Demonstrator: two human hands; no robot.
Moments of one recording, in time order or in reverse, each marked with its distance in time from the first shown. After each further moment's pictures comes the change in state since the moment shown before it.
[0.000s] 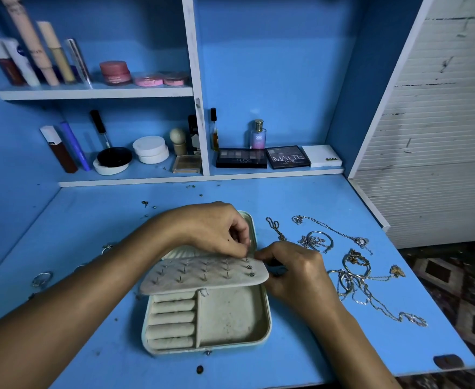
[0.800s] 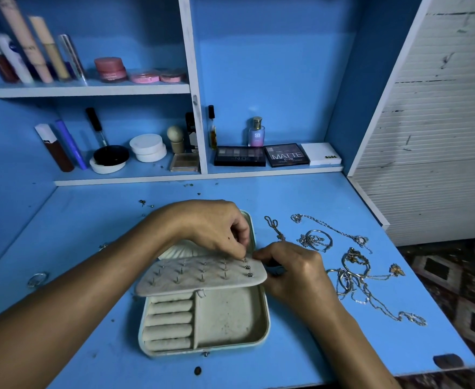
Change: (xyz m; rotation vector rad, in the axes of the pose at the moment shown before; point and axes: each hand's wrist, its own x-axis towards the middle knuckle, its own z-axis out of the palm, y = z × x) left_hand 0.005 0.004 -0.006 0.043 -0.082 -0.009; right_hand -0.001 0.001 0.001 -0.026 0.005 -0.003
